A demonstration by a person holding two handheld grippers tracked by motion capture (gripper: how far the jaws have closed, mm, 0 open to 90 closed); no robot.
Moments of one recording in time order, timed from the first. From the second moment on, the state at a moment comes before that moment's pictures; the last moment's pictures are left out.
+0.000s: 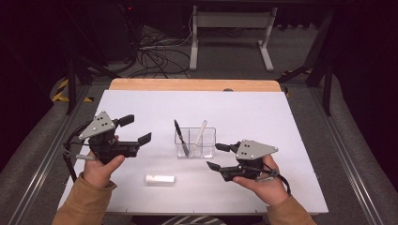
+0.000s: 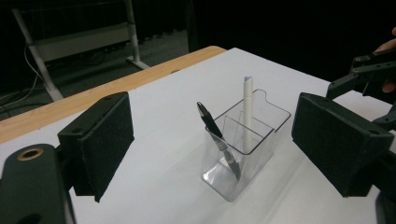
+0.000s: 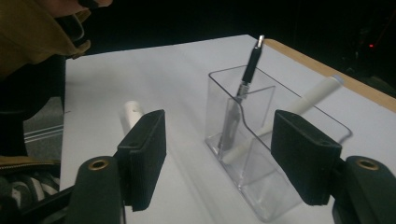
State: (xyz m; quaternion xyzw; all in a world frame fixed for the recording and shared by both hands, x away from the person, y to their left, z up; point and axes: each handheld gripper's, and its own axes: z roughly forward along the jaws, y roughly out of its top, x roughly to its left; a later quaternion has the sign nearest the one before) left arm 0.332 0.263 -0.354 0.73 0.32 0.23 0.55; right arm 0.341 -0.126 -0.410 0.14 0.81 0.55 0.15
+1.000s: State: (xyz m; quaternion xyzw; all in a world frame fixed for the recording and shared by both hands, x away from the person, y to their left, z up) left arm 0.335 0.283 -0.359 0.73 0.33 0.24 0.54; right arm 0.342 -0.061 -0.413 0.09 0.84 0.52 0.10
